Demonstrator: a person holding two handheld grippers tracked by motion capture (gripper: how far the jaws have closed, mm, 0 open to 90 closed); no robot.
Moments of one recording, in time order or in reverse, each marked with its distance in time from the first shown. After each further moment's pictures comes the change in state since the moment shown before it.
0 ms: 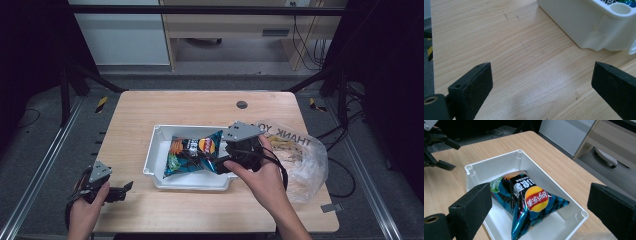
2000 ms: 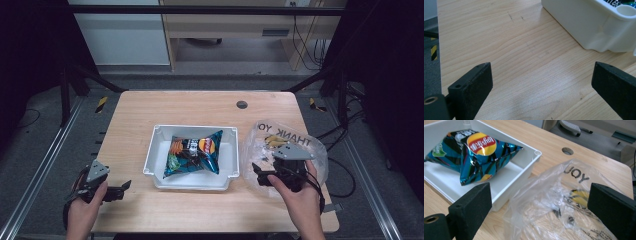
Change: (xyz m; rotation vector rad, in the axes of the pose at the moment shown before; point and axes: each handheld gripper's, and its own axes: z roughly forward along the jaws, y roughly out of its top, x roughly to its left) left arm 0.004 -0.001 -0.002 -0.010 0.015 -0.017; right arm -0.039 -0.105 -0.045 0.087 -0.239 0.207
